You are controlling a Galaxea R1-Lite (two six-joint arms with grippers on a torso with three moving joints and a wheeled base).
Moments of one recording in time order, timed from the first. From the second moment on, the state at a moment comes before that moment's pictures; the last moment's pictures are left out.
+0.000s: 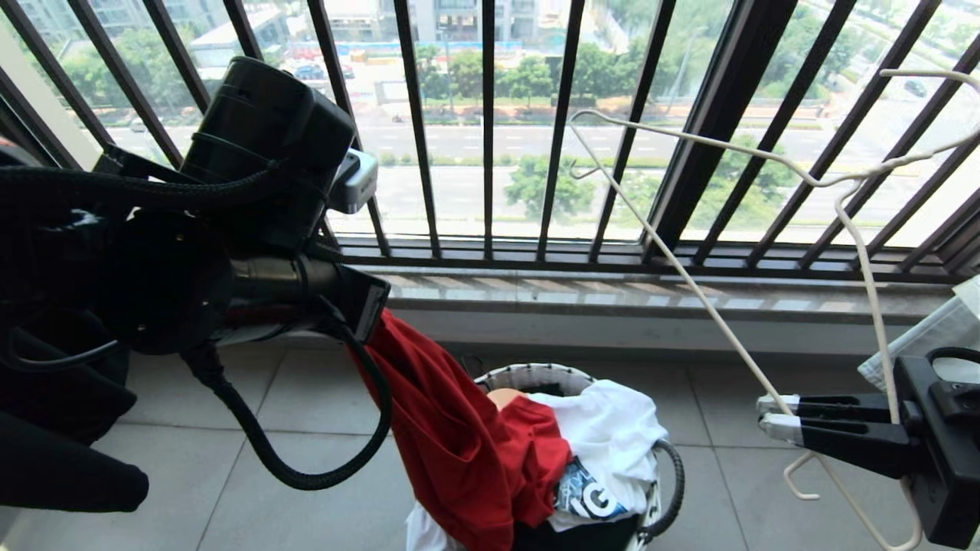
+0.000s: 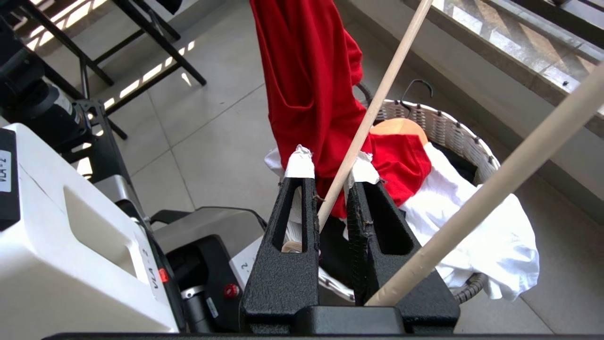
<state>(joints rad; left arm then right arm) -0.72 1.56 -1.39 0.43 0.59 -0.06 0.14 1.12 -0.58 -0.21 0.83 -0.24</state>
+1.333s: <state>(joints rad) -0.66 1.63 -1.39 0.38 0.59 -0.06 0.14 1.12 -0.59 -0.21 0.83 -0.24</state>
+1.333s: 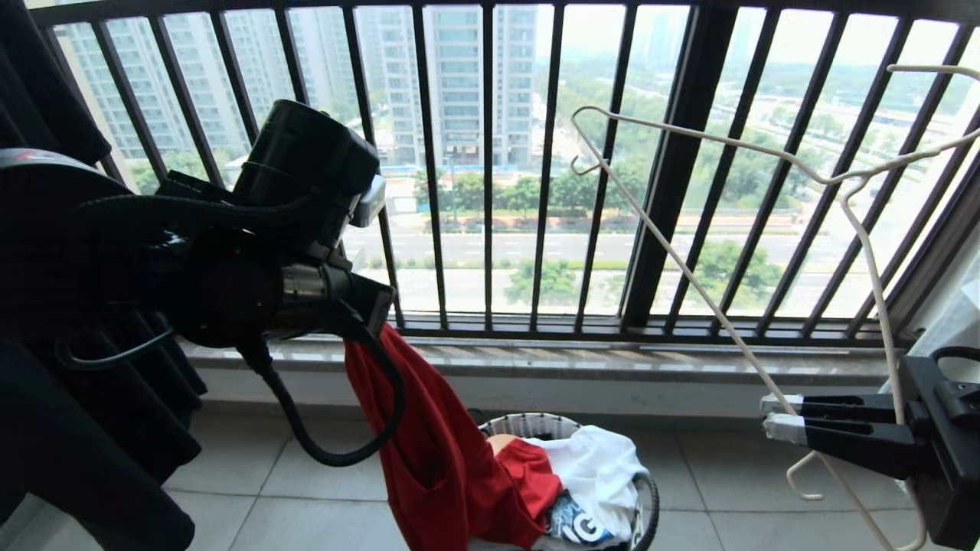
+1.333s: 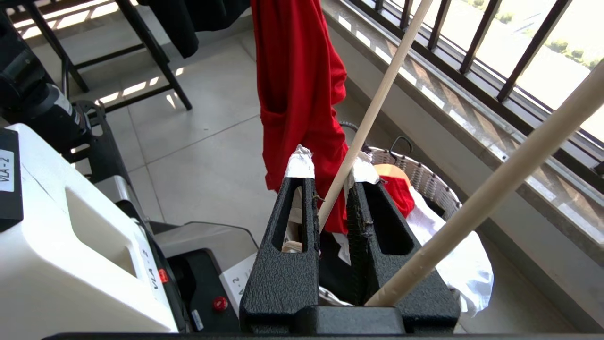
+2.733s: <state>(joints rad) -0.56 1.65 -1.46 0.19 0.59 -0.08 0.53 1.25 -0.46 -0.21 0.64 -0.37</state>
